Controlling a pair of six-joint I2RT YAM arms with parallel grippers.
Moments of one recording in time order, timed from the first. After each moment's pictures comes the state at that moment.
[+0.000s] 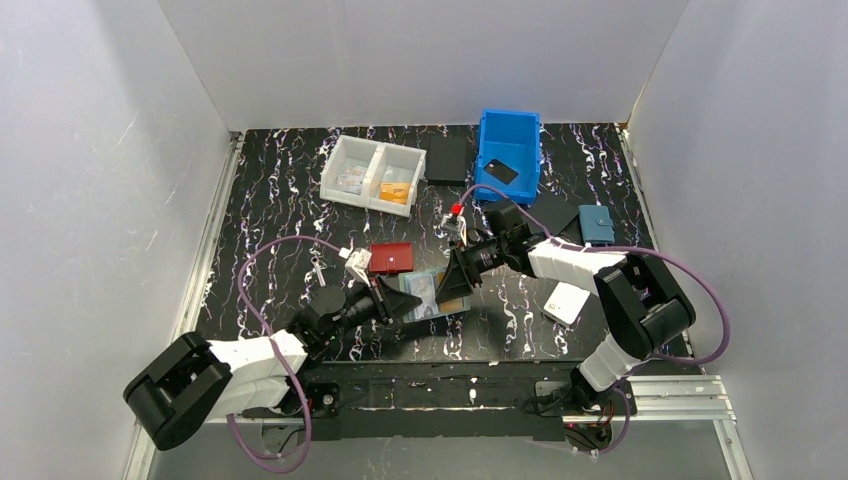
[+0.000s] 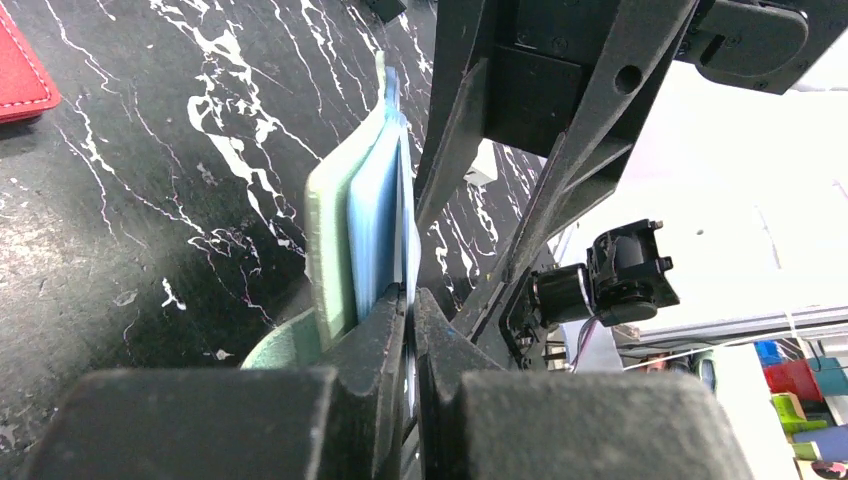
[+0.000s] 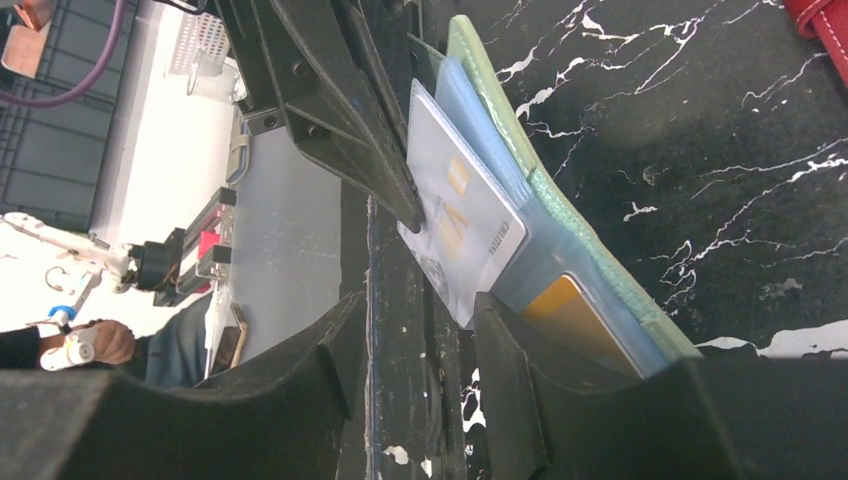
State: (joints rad) left arm -0.77 1.08 0.11 0.82 0.21 -0.86; right arm 0.59 1.60 0.83 0.02 -1.20 0.17
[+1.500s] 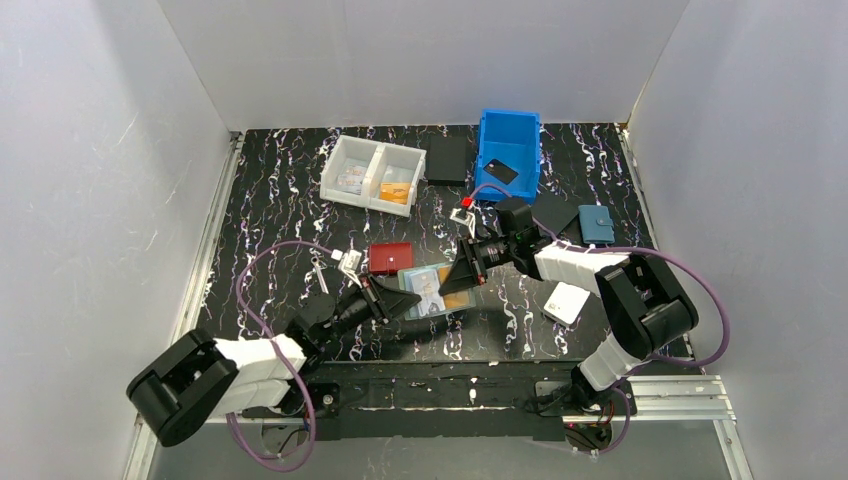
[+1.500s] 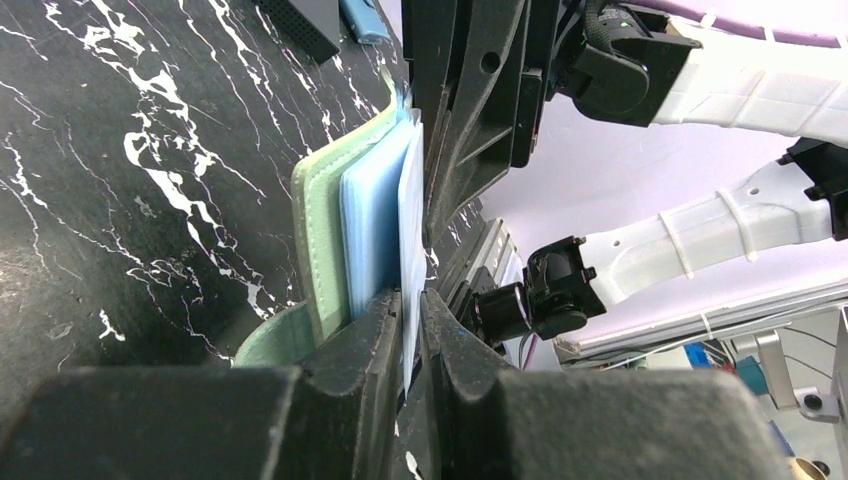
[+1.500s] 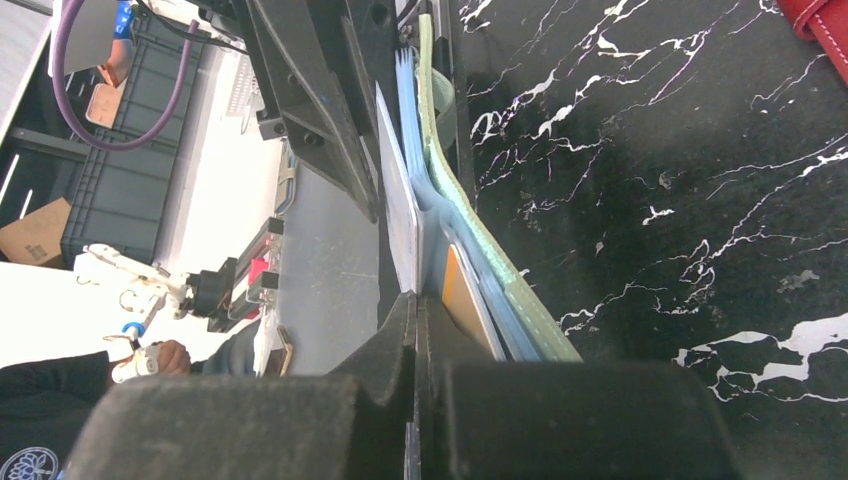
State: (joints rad) left arm -0.75 1.14 0.05 1.09 0.24 -0.96; right arm 0.53 1.59 0.77 0.23 -1.26 0.39
